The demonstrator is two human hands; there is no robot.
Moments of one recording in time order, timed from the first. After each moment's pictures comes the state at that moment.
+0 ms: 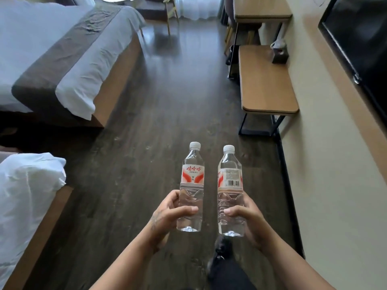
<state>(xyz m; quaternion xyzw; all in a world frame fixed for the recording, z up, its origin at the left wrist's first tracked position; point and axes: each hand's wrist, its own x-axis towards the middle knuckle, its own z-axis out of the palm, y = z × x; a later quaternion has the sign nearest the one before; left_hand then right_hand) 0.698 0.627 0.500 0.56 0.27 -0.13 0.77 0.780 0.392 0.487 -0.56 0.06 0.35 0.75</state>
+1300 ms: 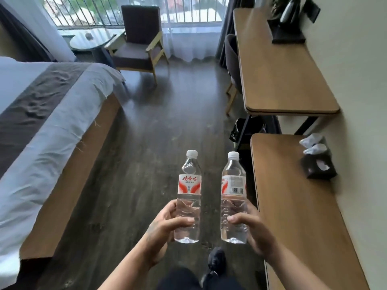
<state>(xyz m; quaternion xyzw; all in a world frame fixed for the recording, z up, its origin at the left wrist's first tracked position) 1.845 0.963 0.514 0.55 0.26 -0.15 0.78 1.936 0.711 0.501 -0.59 0.04 0.35 0.73</state>
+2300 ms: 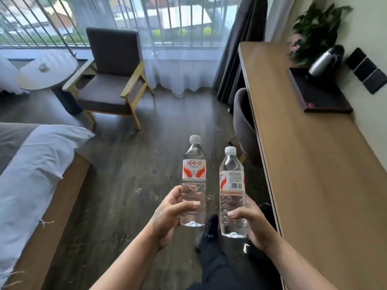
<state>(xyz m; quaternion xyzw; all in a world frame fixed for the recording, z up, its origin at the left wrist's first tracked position) 2.693 1.237 0.508 0.54 0.24 -0.15 0.79 2.750 0.991 0.504 -0.61 0.06 0.32 0.72</state>
